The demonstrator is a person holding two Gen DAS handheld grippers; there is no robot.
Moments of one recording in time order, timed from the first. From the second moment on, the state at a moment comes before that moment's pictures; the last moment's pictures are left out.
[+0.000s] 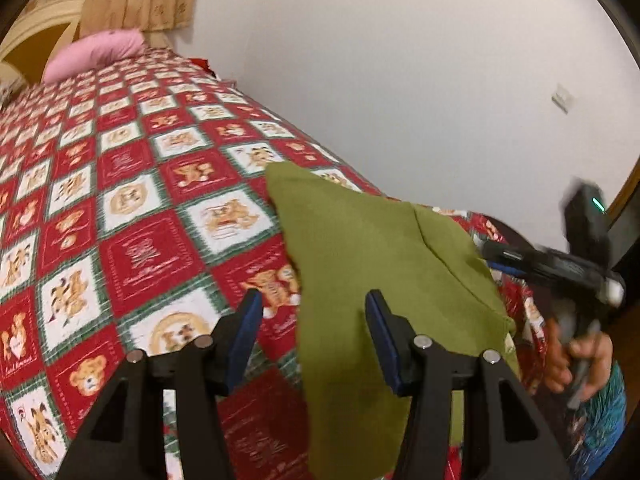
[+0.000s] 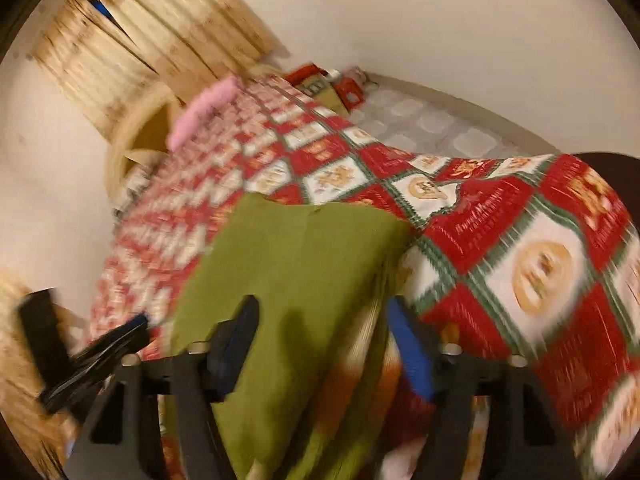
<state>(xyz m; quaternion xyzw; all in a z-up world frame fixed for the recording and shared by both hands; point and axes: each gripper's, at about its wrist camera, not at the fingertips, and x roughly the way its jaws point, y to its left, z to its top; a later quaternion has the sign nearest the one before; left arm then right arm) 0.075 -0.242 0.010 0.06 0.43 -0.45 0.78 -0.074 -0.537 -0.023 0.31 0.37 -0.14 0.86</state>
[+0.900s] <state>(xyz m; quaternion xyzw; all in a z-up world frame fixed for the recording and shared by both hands) 0.012 -0.256 -0.001 0.18 0.34 -0.36 0.85 -0.175 -0.472 -0.002 0.20 0.27 -0.27 0.90</state>
